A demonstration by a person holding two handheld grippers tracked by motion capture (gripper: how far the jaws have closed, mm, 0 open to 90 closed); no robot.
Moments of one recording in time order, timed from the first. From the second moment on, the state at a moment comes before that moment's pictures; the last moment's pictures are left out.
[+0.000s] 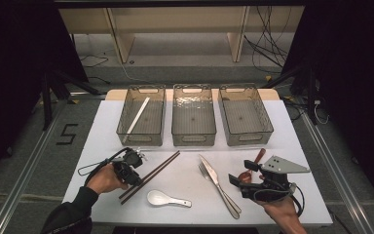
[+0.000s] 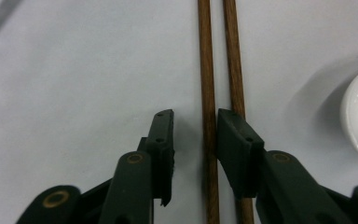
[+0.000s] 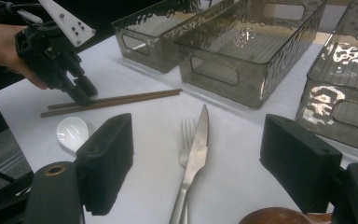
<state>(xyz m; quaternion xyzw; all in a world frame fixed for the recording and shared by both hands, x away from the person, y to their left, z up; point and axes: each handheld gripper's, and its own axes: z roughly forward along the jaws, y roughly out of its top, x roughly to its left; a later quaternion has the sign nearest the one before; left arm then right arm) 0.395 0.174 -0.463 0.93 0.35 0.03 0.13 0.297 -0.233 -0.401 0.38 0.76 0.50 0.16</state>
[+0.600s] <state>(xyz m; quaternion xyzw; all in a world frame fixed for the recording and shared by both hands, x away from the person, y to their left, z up) 0.395 0.173 -0.462 0.93 0.35 0.03 0.11 0.298 -0.233 -0.401 0.38 0.76 0.50 0.16</state>
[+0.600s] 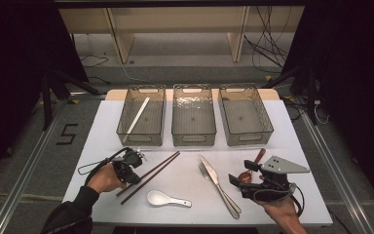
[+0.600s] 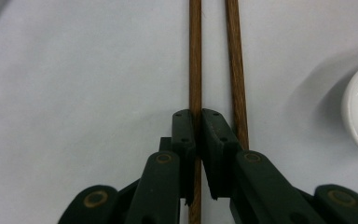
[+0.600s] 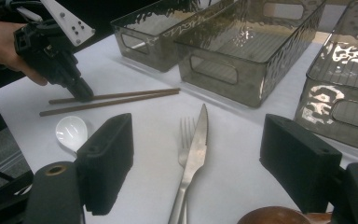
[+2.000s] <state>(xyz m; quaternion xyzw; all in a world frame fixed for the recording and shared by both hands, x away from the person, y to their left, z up) 0.392 0.182 -0.417 0.92 0.33 0.07 0.21 0.298 -0.234 -0.401 0.38 0.76 0.50 0.16</state>
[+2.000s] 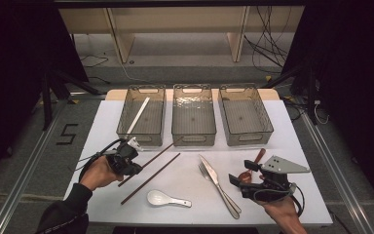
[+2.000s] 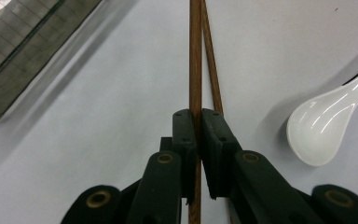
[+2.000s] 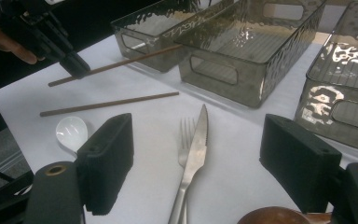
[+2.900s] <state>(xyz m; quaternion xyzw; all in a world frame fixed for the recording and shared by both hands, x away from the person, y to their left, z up) 0.414 0.187 -0.385 0.89 0.35 0.09 0.29 0.298 -0.234 -0.402 0.38 0.76 0.50 0.16</state>
